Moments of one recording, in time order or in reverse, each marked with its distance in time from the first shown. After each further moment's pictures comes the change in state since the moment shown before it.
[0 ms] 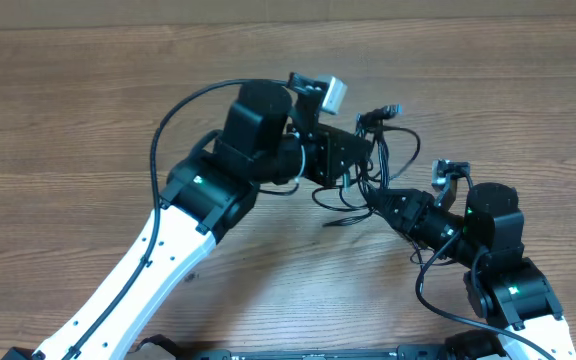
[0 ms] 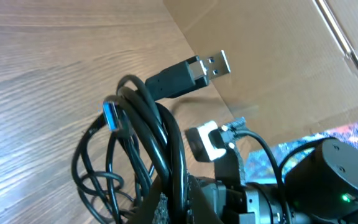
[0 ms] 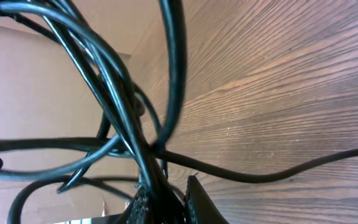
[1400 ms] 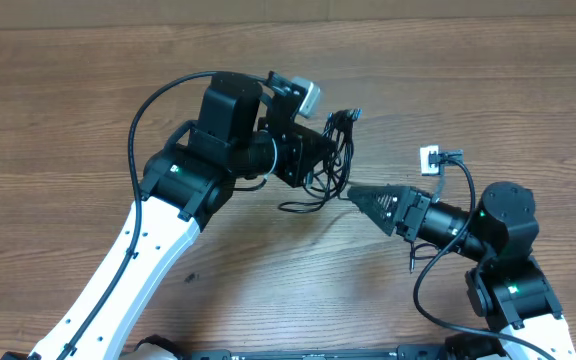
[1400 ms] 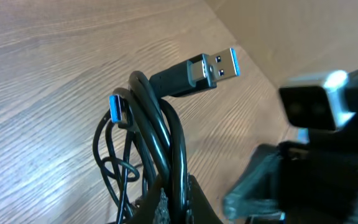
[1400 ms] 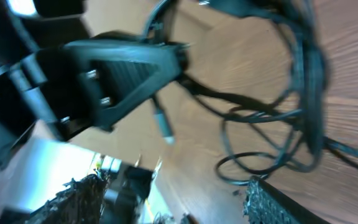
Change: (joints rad) left arm 0.109 0.000 0.000 -0.172 0.023 0.330; right arm 0.000 0.004 -0.002 0.301 -0.295 -0.070
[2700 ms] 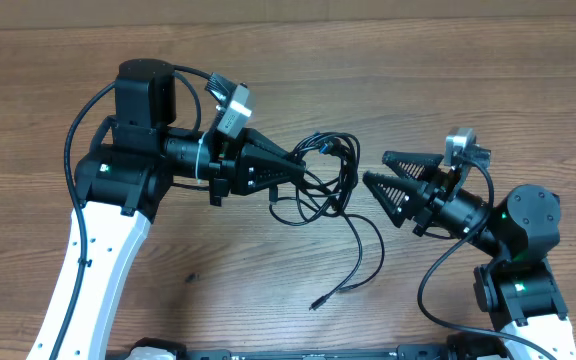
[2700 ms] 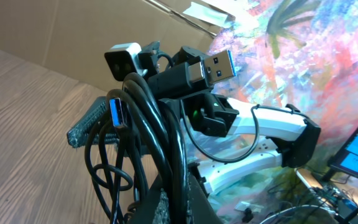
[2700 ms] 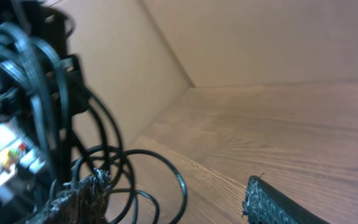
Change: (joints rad) left arm 0.280 -0.064 0.000 -0.054 0.928 0.381; right arm -0.092 0.000 0.000 0.182 0.036 -0.389
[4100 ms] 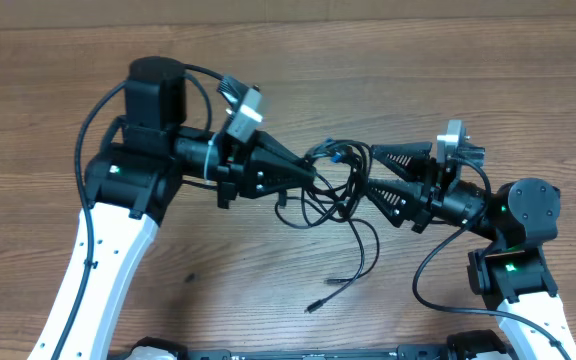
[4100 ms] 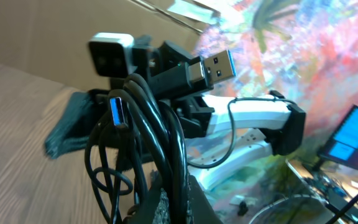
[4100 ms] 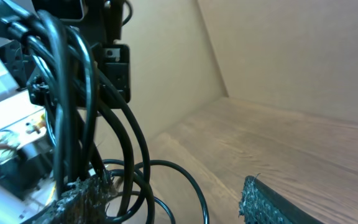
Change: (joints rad) left arm -0.058 0.000 0.000 0.076 0.019 -0.044; right arm 0.000 0.113 0.000 0.289 -0.180 -0.026
